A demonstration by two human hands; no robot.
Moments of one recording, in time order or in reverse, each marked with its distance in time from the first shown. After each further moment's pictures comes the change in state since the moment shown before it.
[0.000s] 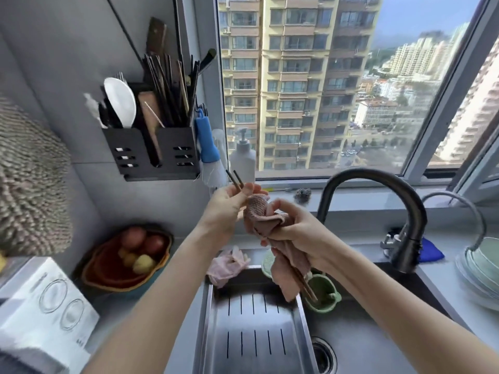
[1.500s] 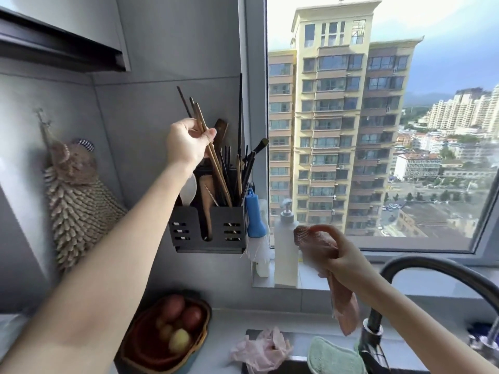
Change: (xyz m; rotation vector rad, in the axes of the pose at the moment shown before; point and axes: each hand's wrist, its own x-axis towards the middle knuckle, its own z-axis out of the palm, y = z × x) left_hand 0.091 0.231 -0.098 0.574 0.578 0.714; right_hand 0.093 -0.040 -0.025 -0.337 0.189 -0.244
